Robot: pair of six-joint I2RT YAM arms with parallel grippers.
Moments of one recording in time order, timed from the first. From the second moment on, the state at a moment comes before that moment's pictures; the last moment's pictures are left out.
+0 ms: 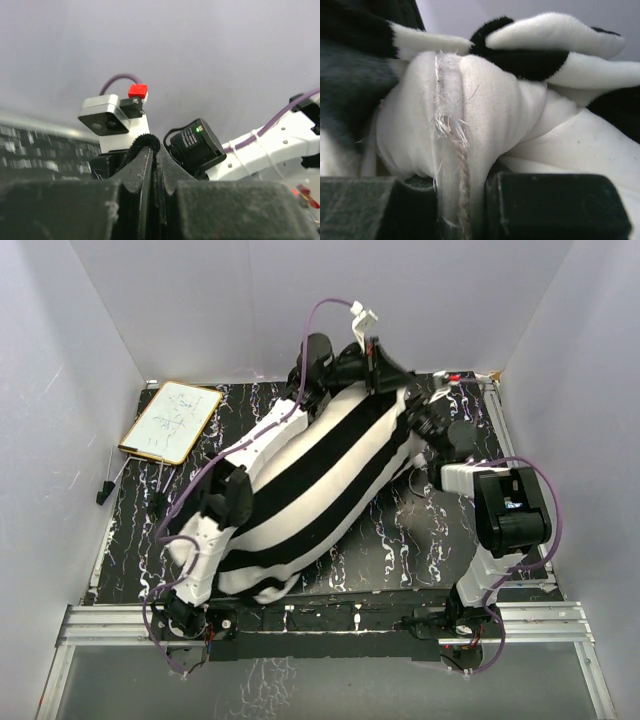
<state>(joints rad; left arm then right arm) -0.65 2.25 2.13 0.41 0.91 -0.69 0.14 1.75 0.82 1.41 -0.77 1.10</state>
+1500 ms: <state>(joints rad) -0.53 0.90 0.93 0.37 0.69 -0.62 0.74 1.59 1.55 -0.36 -0.68 -0.83</state>
